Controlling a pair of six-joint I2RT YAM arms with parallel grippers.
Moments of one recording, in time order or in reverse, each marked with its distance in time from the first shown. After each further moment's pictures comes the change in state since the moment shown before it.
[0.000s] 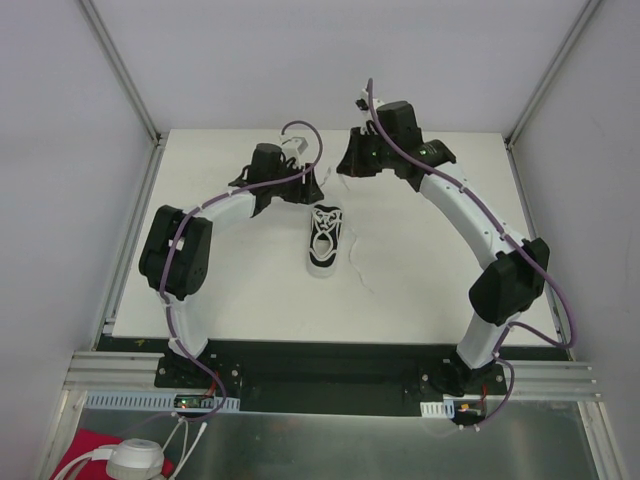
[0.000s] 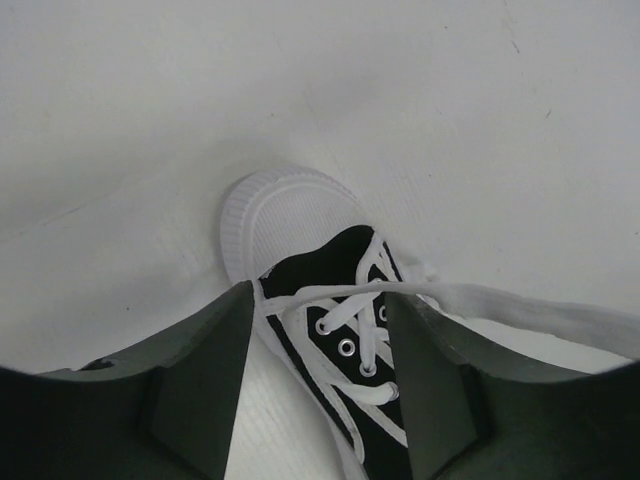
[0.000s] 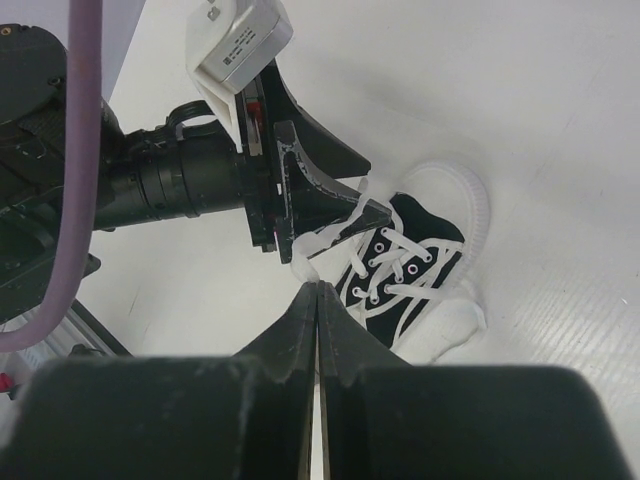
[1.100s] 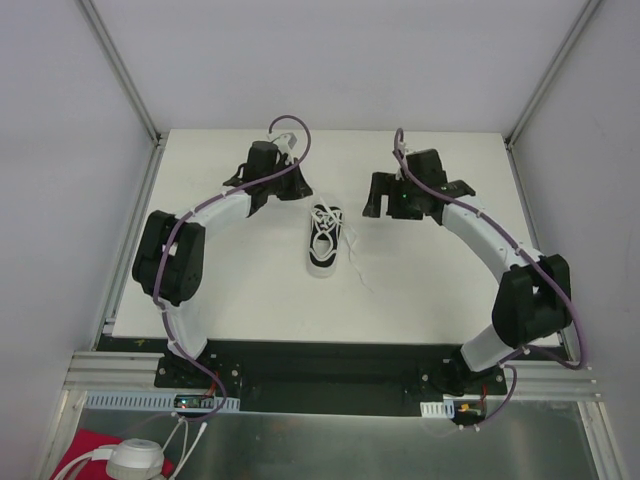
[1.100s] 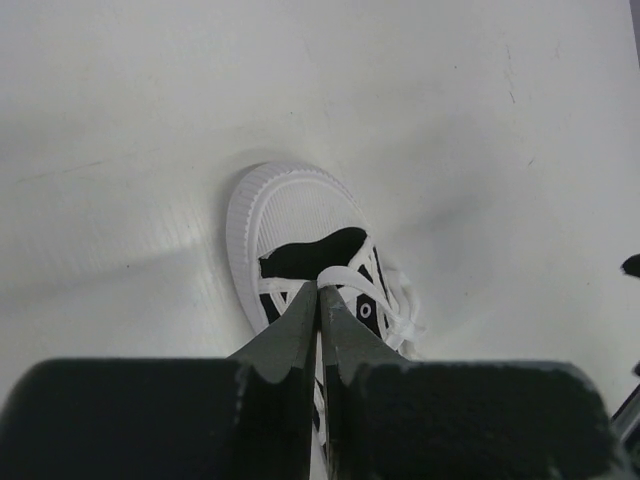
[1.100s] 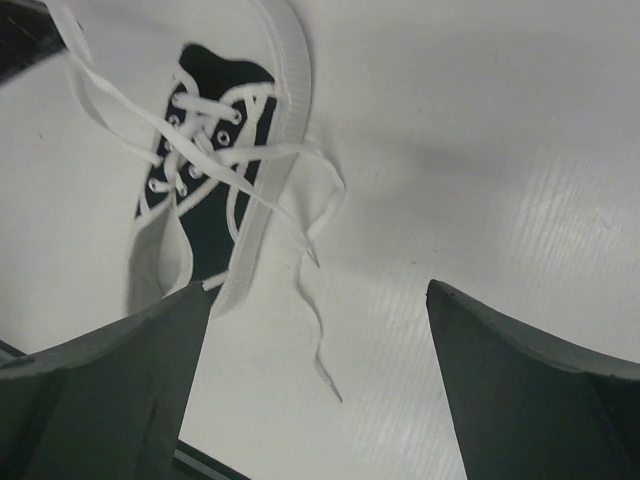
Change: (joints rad) left arm 0.000 -0.055 -0.008 -0.045 -0.084 -0.157; right arm -0.154 -0.192 -0.475 0.072 0.072 0.002
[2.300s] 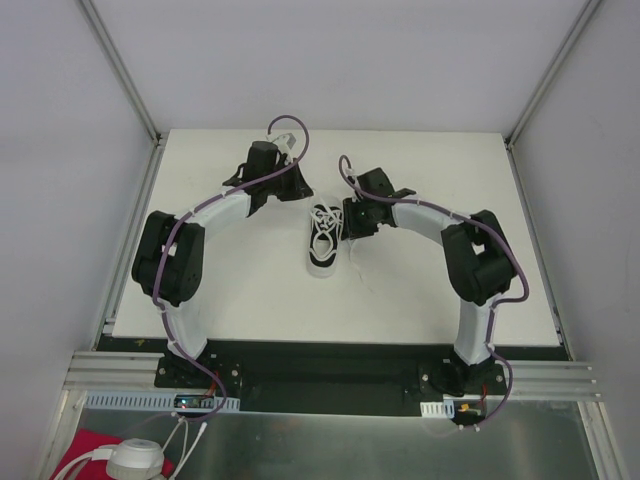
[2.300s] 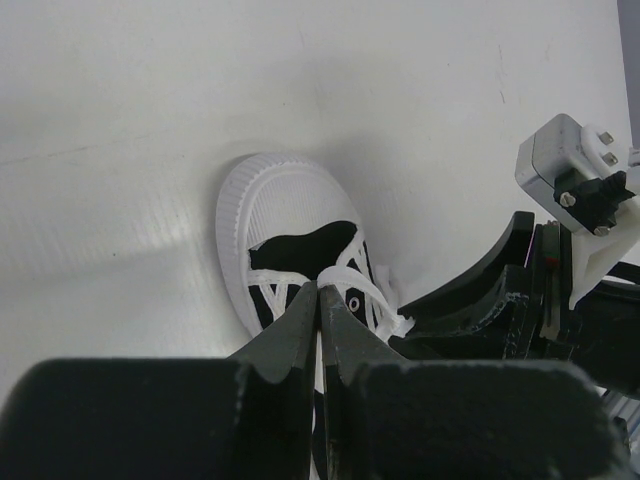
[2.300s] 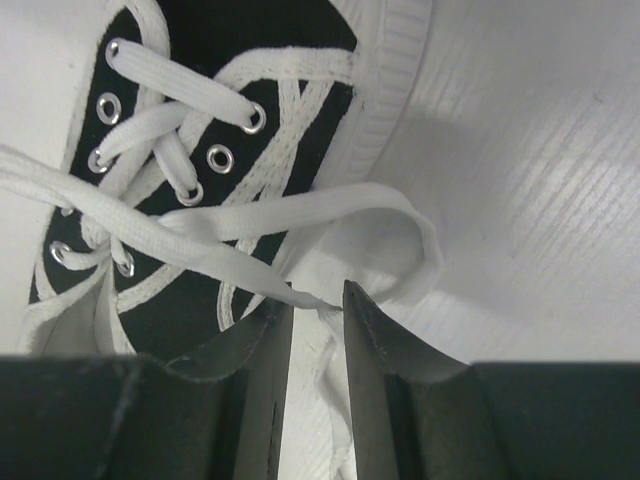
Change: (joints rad) left arm 0.000 -0.006 0.000 -0.020 0.013 -0.051; right arm 0.157 0.367 0.004 0.162 -0.052 -0.038
